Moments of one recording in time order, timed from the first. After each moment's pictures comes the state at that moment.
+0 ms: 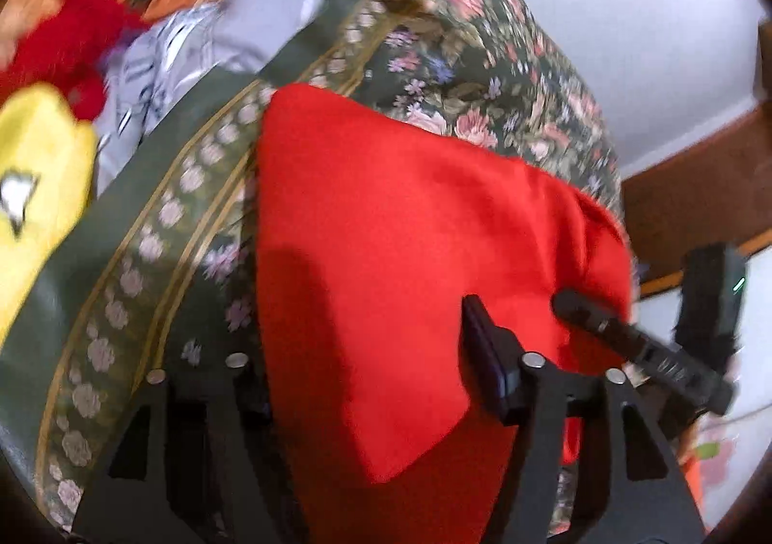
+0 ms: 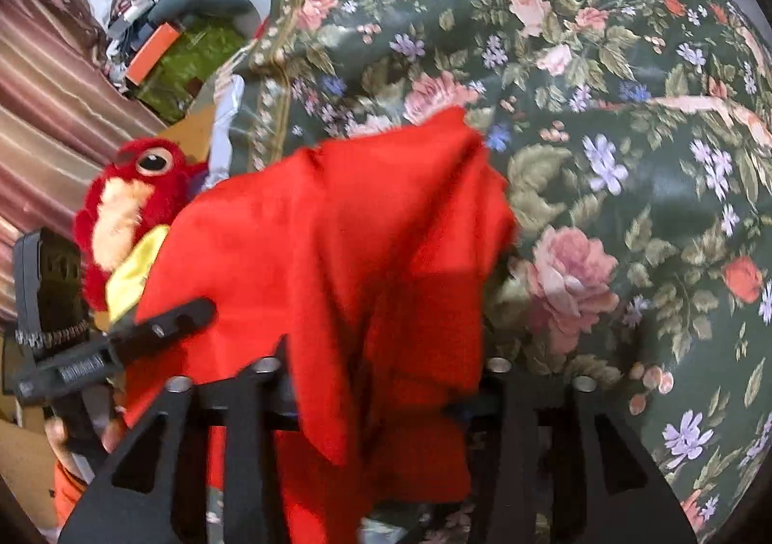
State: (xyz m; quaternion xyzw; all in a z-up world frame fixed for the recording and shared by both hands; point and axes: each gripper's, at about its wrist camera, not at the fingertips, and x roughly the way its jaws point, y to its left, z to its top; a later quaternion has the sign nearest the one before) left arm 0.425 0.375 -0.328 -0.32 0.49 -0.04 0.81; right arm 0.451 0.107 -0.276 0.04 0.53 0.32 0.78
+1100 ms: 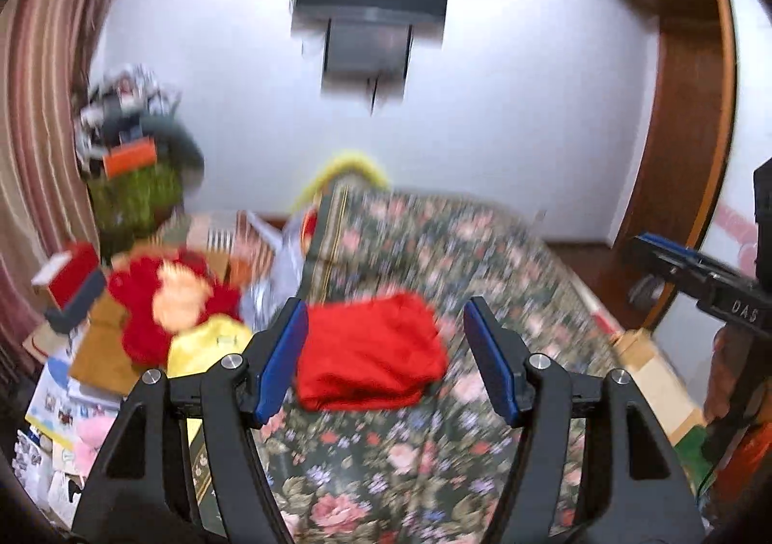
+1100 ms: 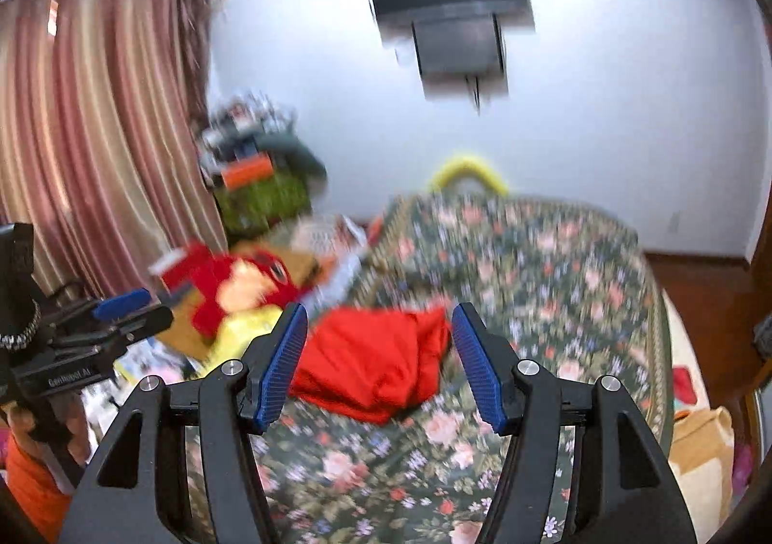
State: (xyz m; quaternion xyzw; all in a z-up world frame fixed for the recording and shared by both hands) left arm 0.135 0.198 -0.019 -0.05 0.21 0.05 0.97; right arm 0.180 -0.043 -0.002 0.03 0.20 0.34 0.92
